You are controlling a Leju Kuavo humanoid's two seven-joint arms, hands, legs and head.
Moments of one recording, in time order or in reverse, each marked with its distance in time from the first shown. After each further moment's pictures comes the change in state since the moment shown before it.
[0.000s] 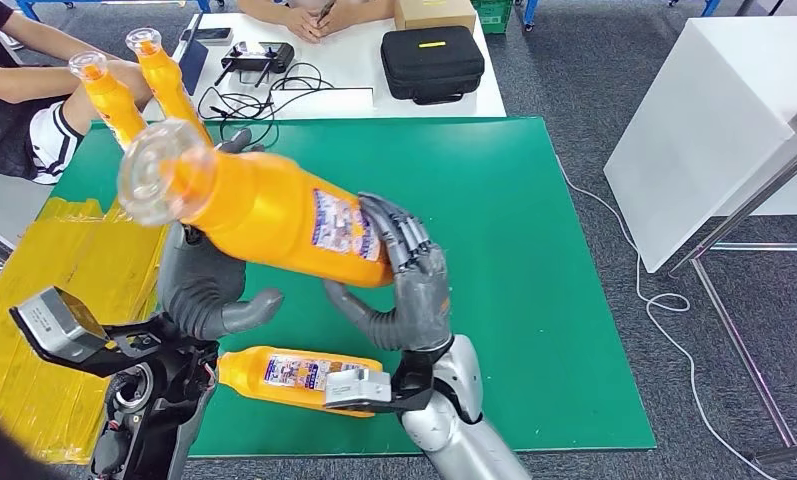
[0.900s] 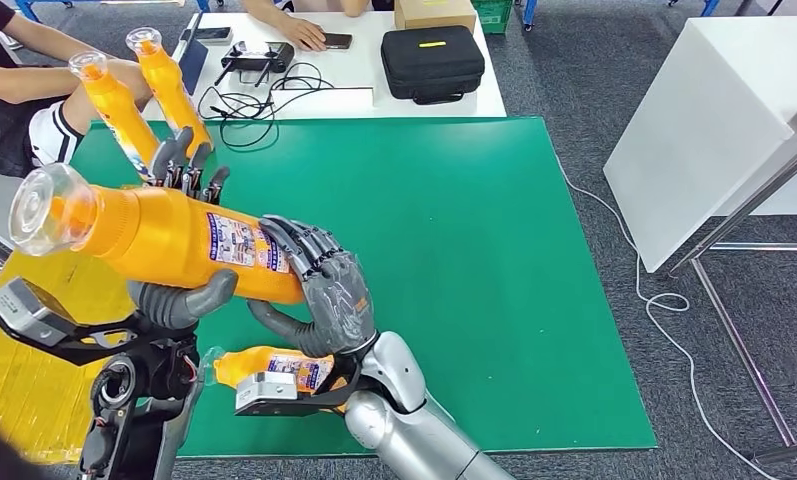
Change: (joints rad) left arm 0.025 0.009 0.096 0.047 0.061 0.018 -0.013; right arm -0.152 0.091 0.159 0.346 0.016 0.004 0.046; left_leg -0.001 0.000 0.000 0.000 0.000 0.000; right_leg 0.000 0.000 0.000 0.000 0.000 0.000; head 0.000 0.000
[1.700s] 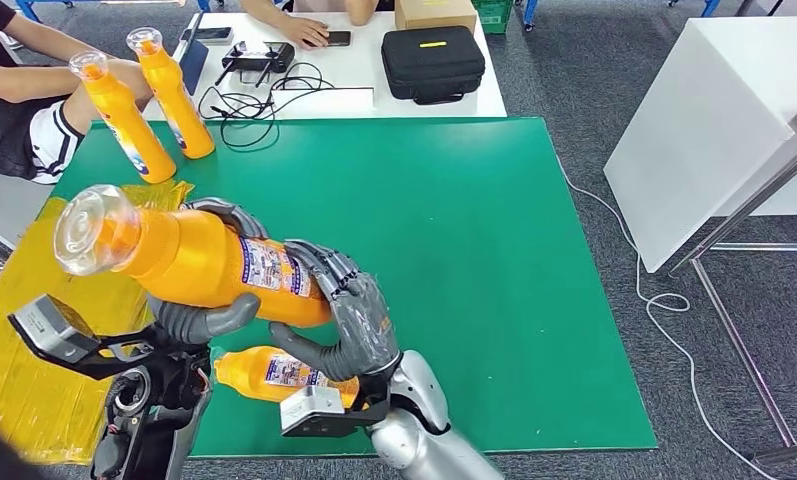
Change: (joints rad) left arm 0.026 -0.003 -0.006 0.005 -0.056 -0.019 -0.082; right arm 0.132 -0.098 -0.032 -0.209 -0.191 0.105 -0.043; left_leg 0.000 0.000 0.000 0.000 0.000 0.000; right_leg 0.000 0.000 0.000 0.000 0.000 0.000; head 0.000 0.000
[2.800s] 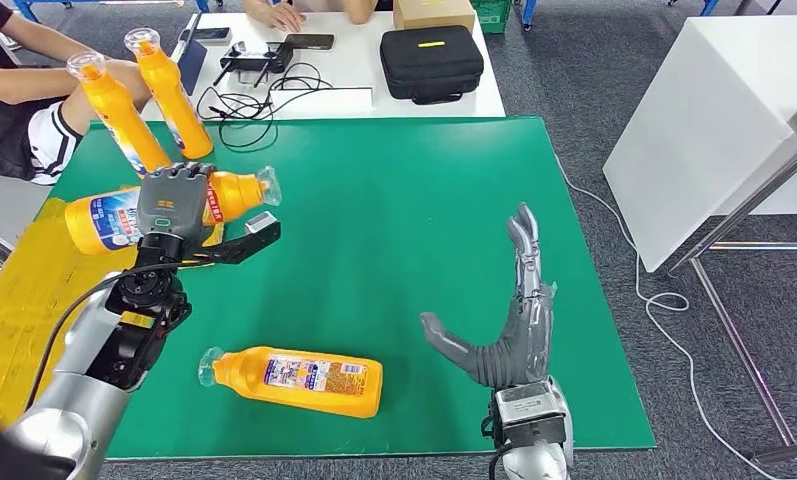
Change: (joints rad) left arm -0.455 0.241 -0.129 0.750 -1.639 0.566 0.684; right arm 0.306 -0.121 -0.348 -0.545 -0.172 0.213 -0.003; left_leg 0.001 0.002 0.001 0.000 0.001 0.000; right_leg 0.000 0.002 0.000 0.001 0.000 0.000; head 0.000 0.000
